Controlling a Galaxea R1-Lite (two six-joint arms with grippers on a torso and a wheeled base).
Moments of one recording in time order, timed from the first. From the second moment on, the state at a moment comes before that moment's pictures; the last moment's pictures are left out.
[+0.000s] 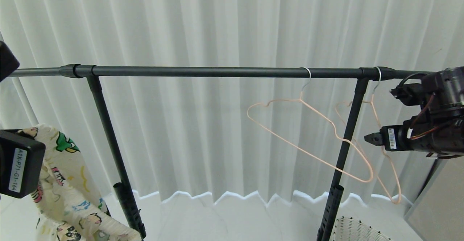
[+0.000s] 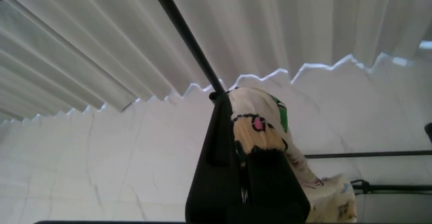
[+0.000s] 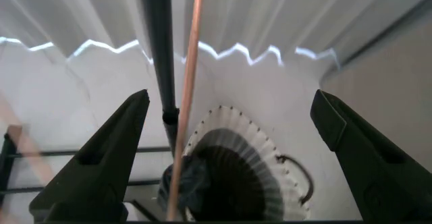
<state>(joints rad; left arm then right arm) -0.78 1.14 -1.20 0.77 0.82 -0.11 0.30 1.55 -1.02 0.13 -0.32 0.16</state>
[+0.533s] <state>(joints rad) -0.78 1.15 -1.20 0.77 0.82 -0.11 0.33 1.65 -1.05 0.13 -0.34 0.32</state>
